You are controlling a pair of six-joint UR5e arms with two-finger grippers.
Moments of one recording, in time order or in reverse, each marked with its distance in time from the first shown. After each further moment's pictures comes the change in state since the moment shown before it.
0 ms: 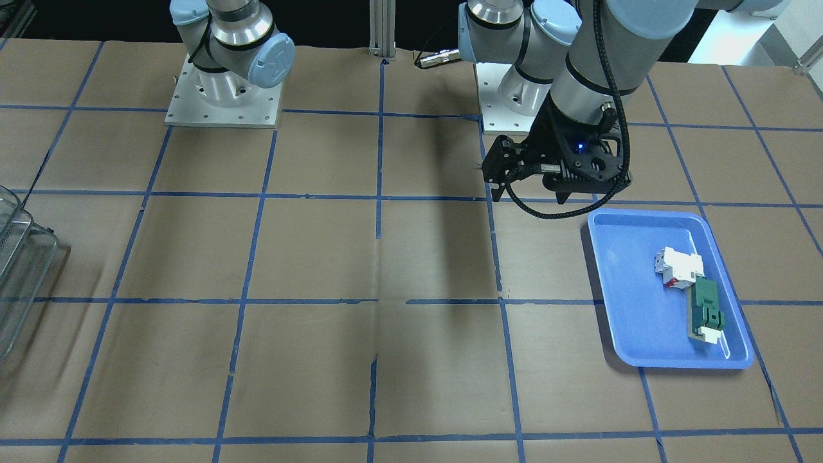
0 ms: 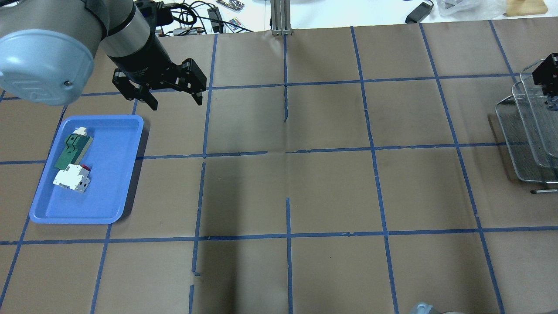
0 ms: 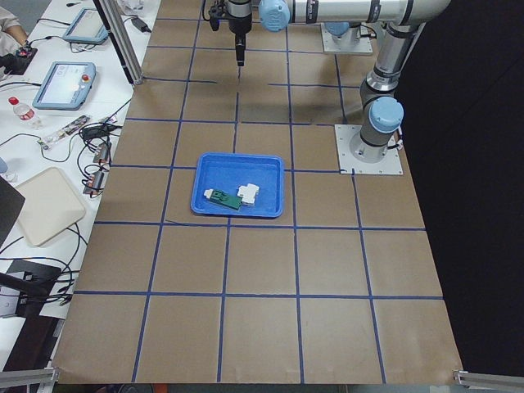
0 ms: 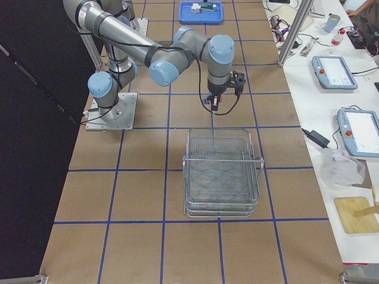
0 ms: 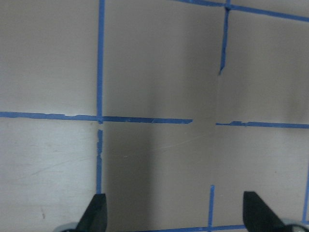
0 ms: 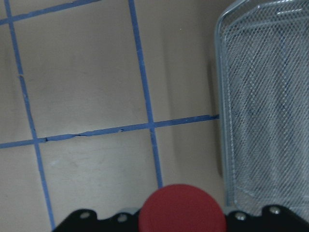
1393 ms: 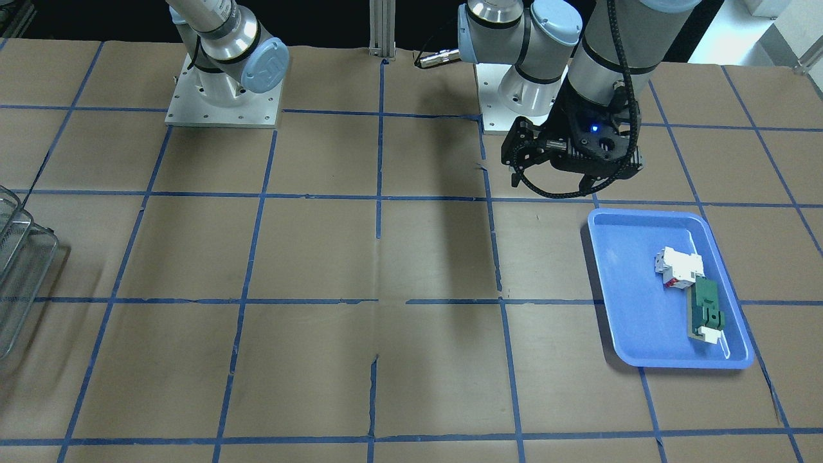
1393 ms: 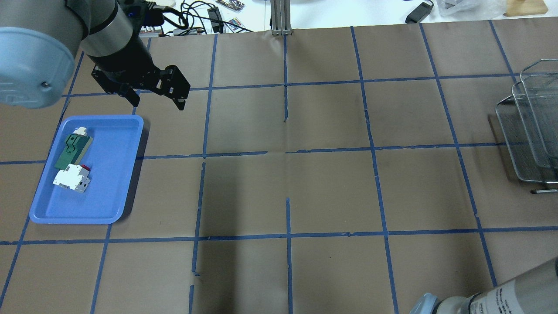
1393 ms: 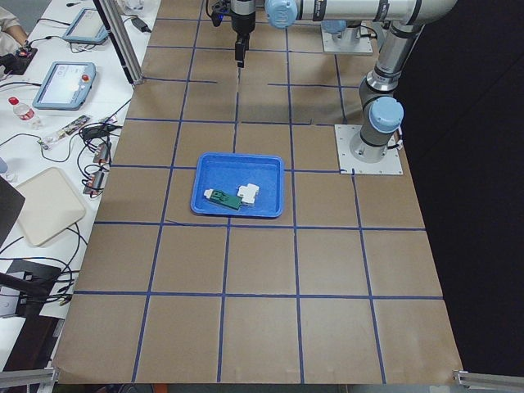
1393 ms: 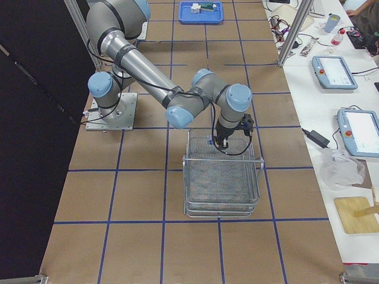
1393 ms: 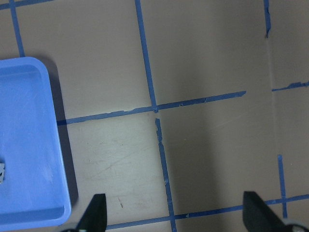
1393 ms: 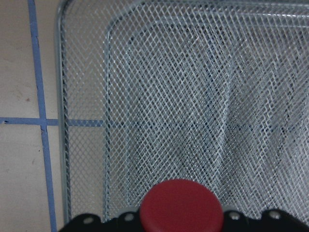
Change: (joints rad) left arm 0.020 0.031 0.002 -0.024 0.031 0.161; right arm -0.100 0.213 -0.076 -0.084 -0.114 -0.236
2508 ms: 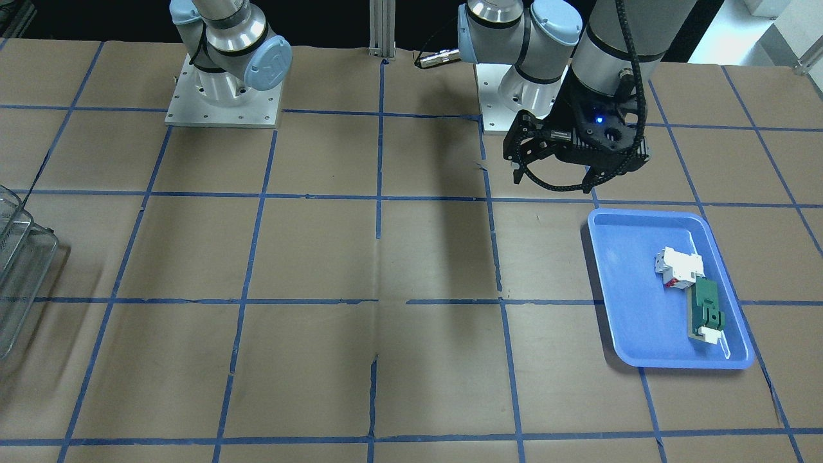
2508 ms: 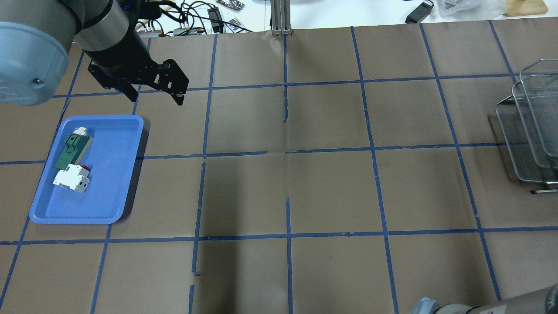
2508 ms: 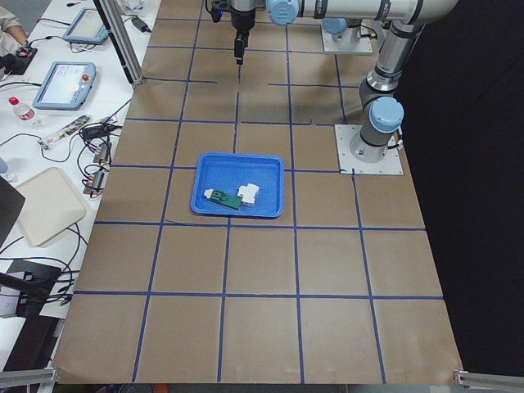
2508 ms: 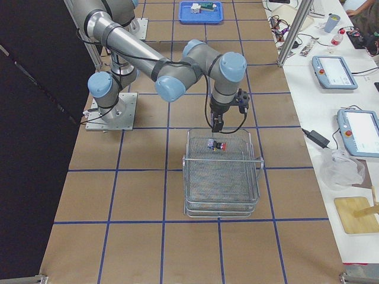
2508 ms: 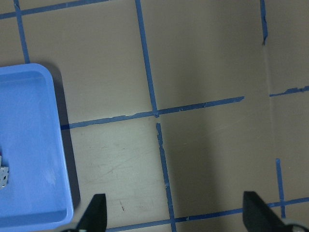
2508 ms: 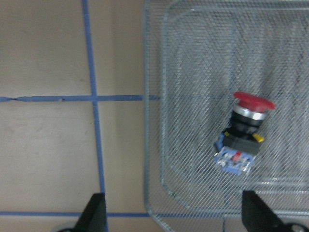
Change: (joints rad) left arm 0.000 0.012 0.014 -0.001 -0.004 0.001; right arm 0.080 -0.176 0.004 0.180 -0.008 0.112
